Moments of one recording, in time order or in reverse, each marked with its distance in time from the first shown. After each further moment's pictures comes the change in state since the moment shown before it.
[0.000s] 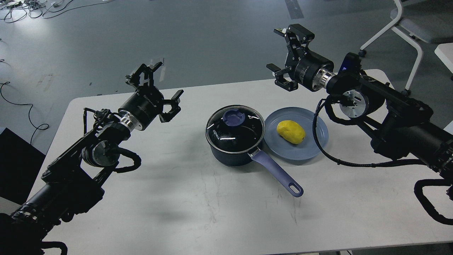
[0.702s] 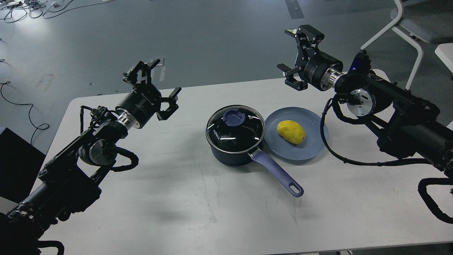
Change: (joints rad) left arm -0.011 0.019 0.013 0.000 0.051 0.000 -0.029; right arm -0.006 -0.037 0.022 -0.053 -0.001 0.003 -0.005
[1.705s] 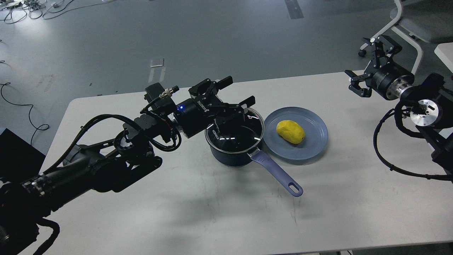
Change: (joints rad) left arm -0.272 -0.090 0.529 -0.074 1.648 0.779 -0.277; right arm -0.165 -0.172 0.137 -0.081 0.097 0.054 0.009
